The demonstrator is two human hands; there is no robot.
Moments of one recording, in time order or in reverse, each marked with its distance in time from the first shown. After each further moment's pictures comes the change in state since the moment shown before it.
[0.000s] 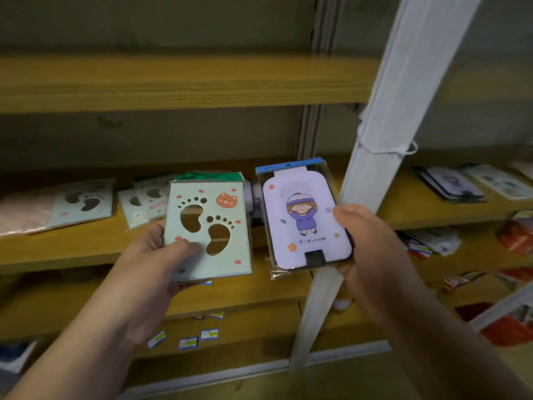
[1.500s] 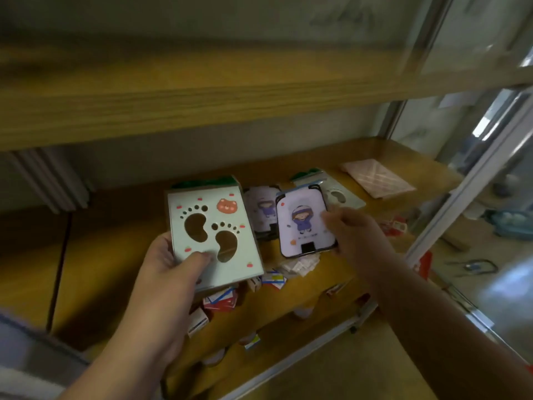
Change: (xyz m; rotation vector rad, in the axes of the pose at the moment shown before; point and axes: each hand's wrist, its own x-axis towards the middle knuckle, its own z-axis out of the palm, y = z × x) left_hand 0.126 -0.111 0.437 -0.046 -0.133 -0.070; right_hand 0.178 -0.090 -0.415 -0.629 0.348 0.036
